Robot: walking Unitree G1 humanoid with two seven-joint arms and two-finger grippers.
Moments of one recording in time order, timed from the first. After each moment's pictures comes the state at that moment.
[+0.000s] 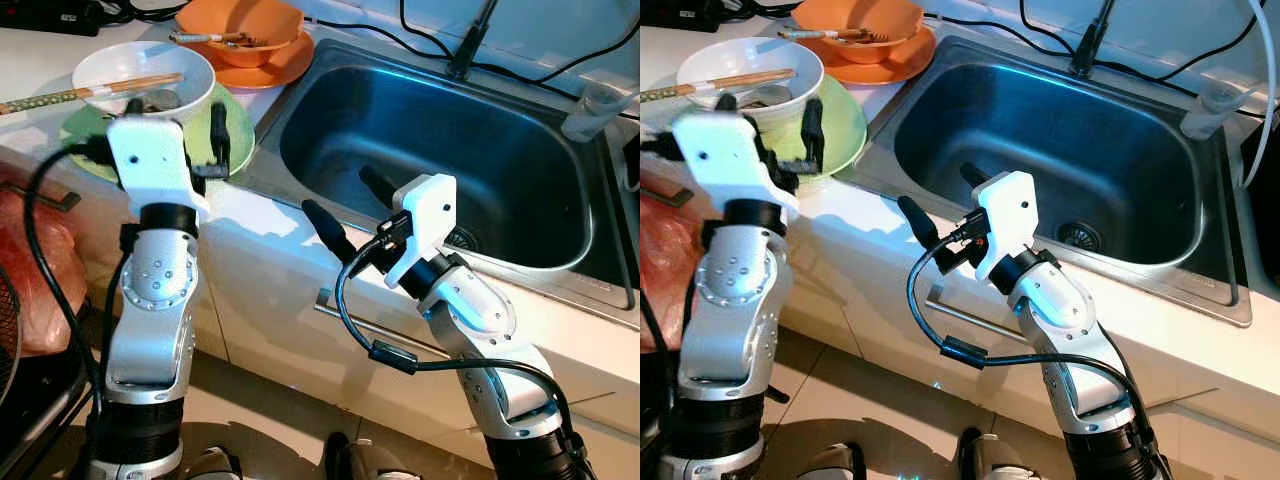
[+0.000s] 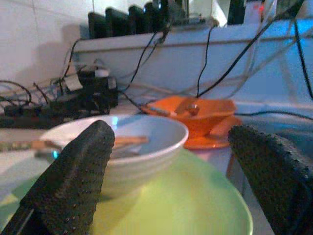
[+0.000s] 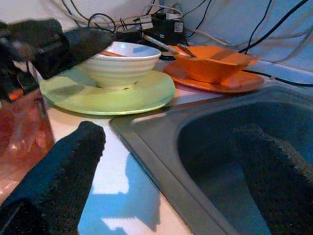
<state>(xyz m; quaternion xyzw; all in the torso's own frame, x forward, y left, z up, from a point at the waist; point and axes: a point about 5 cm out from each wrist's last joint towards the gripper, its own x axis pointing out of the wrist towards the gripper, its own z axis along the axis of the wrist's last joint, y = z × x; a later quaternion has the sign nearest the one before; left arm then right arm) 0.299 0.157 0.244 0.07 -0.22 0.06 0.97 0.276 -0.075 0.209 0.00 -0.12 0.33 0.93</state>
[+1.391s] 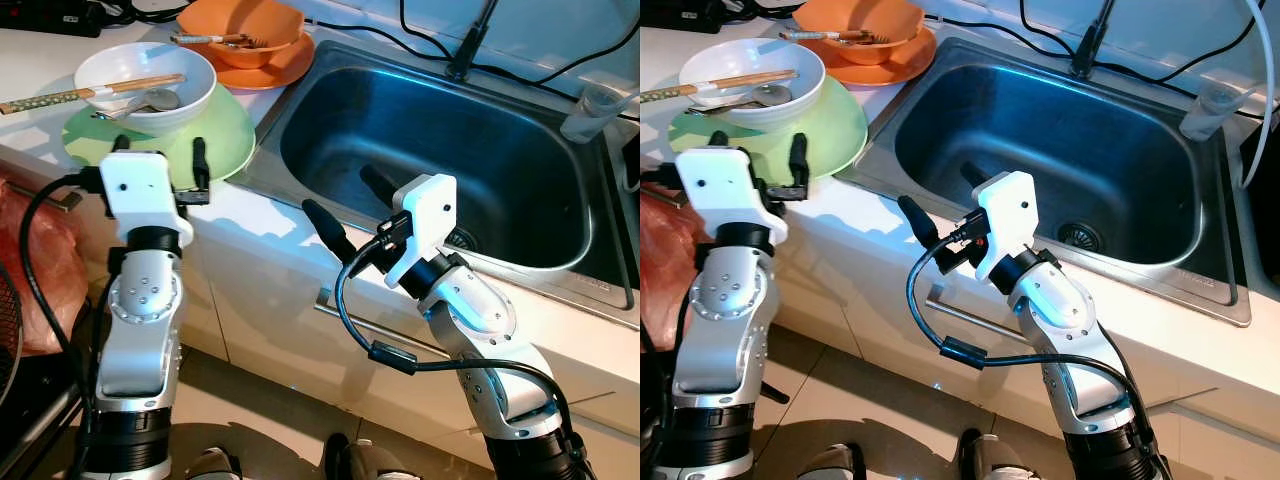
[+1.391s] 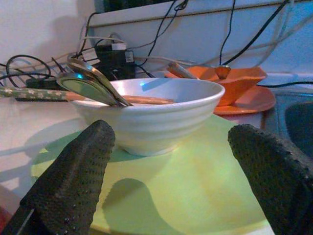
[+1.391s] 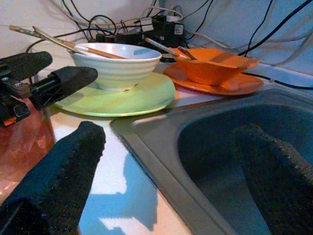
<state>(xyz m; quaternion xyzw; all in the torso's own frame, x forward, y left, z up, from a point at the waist) 0.300 0.182 0.219 0.08 -0.19 0.09 0.98 0.276 -0.075 0.209 0.00 -0.13 0.33 0.93</state>
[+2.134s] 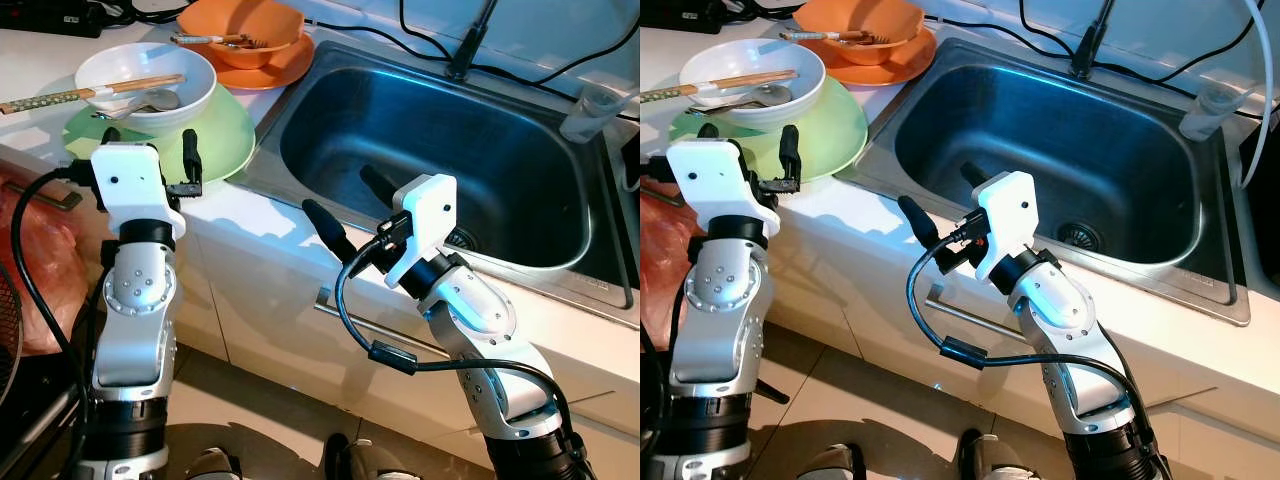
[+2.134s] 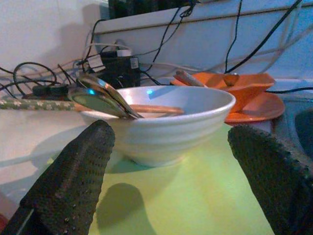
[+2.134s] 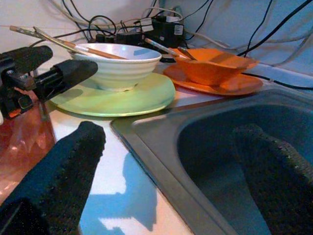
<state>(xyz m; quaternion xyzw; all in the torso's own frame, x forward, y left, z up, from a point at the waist) 0.306 0.191 0.224 0.09 -0.20 0.10 0.97 0.276 -0.075 0.209 0.00 -0.13 0.33 0.93</state>
